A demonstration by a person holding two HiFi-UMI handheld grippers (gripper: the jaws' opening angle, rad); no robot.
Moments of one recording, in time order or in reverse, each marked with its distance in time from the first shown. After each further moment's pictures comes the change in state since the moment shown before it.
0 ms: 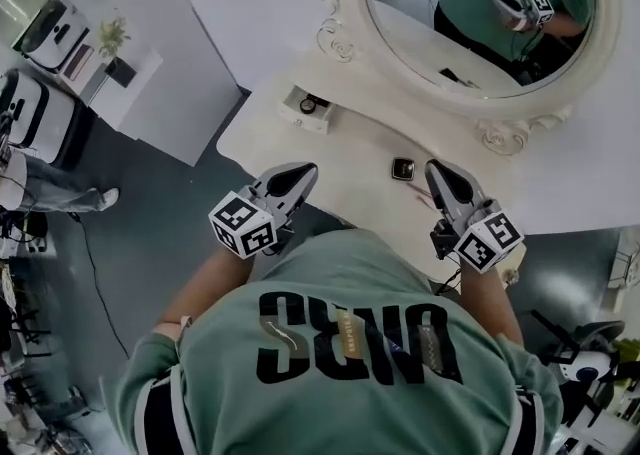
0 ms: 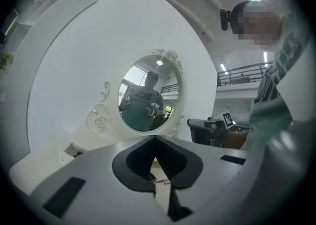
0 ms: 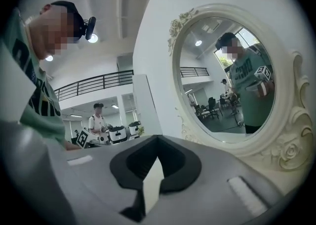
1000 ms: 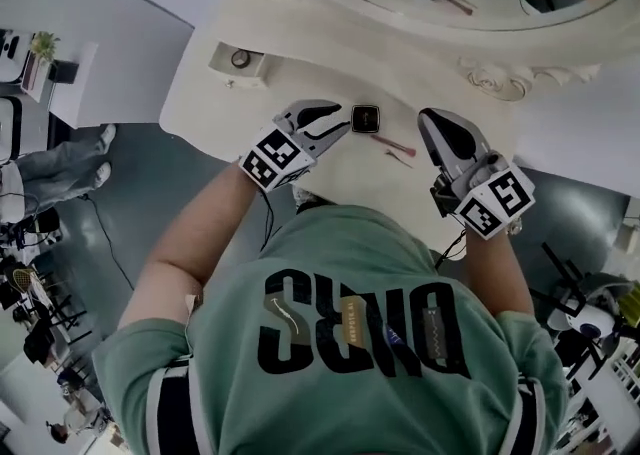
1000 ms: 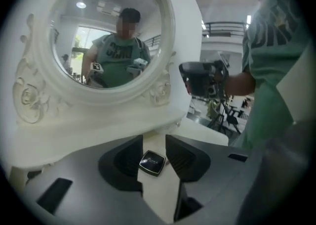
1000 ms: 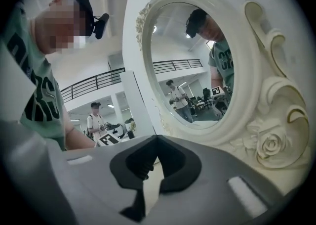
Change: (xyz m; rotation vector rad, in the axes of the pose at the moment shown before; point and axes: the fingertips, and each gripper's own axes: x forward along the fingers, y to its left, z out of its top) left arm 0.211 -0.004 -0.147 0.311 0.514 -0.212; right arm -0.029 -0.137 -0.042 0.097 0.072 -0.027
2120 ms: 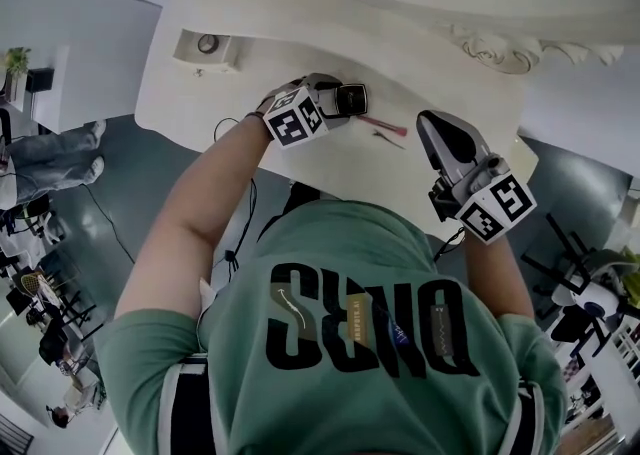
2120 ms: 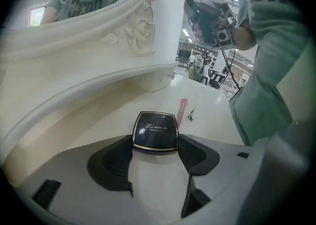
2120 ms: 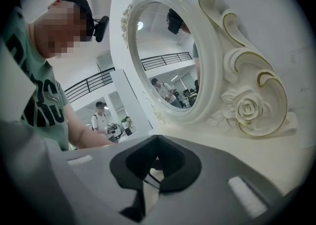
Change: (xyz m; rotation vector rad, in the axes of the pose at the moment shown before) left arm 0.110 -0.001 -0.109 0.227 0.407 -0.199; right arm -0.034 -0.030 -0.051 0.123 0.050 -0.053
